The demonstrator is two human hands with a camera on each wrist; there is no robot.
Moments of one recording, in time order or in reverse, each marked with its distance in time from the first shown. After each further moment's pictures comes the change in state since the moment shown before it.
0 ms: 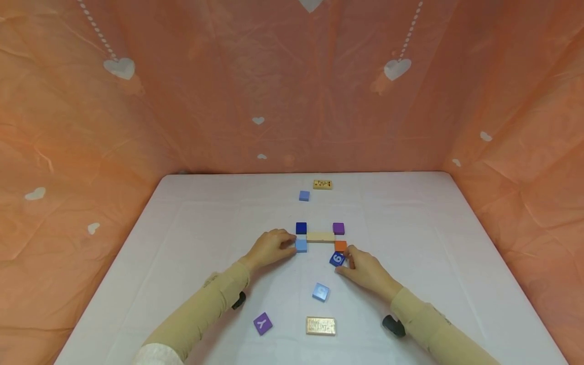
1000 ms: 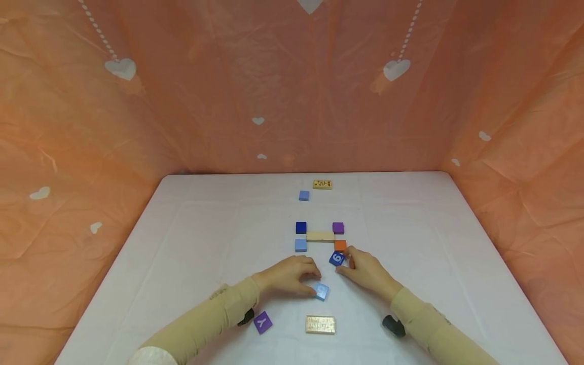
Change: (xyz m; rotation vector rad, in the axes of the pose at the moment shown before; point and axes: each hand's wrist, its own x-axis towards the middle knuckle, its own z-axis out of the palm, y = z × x) left_hand -0.019 0.055 0.014 -0.014 -0.367 0.316; right_hand -0.002 0.001 -0.002 -0.022 0.016 -0.041
